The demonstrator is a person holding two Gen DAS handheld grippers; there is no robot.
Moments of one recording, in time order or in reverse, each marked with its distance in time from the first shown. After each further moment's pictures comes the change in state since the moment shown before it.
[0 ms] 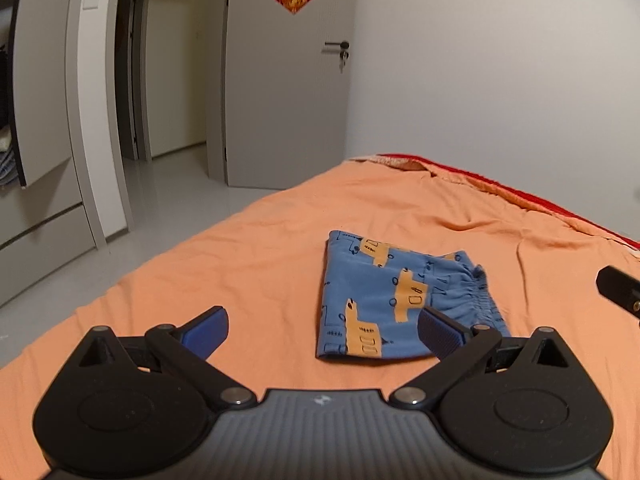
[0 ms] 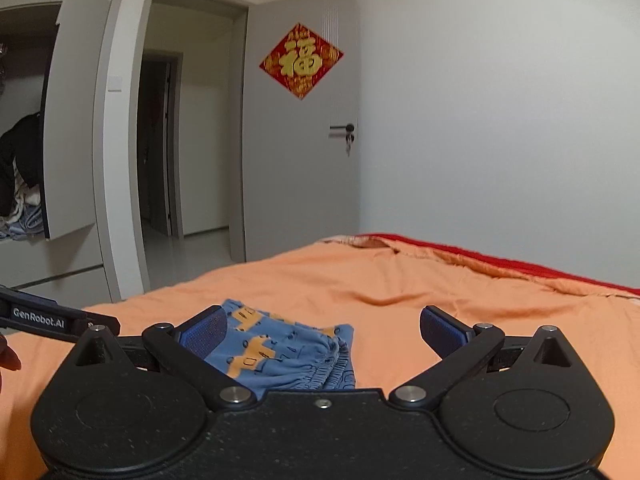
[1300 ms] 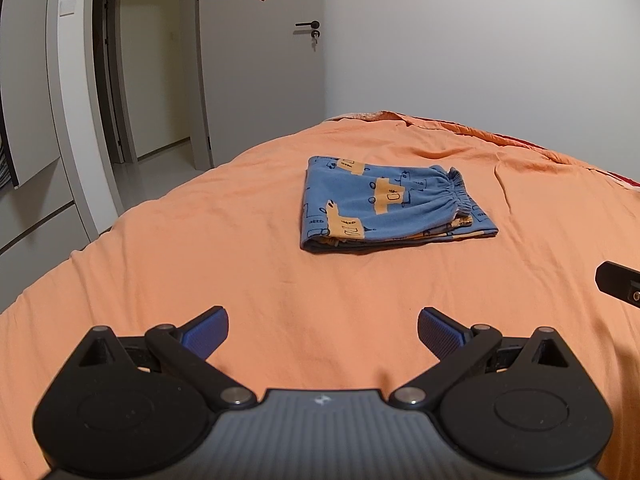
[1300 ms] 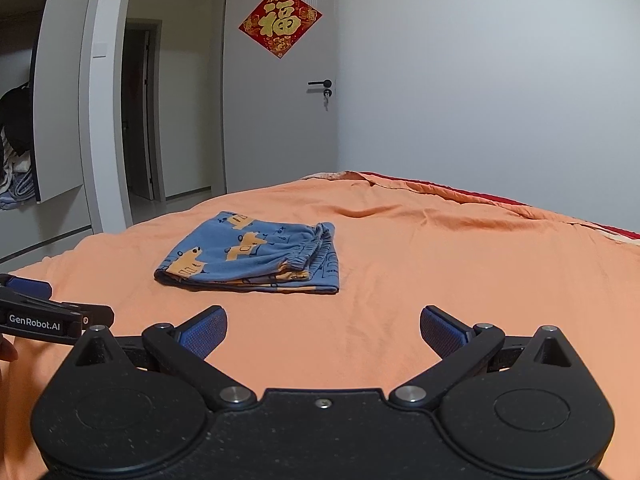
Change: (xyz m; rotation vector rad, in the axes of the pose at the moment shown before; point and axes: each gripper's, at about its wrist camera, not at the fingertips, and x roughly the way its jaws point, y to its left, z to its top) left arm -0.011 -0.011 -0.095 0.112 0.042 -0.023; right arm -0.064 0.000 -0.091 0.025 0.134 -0.060
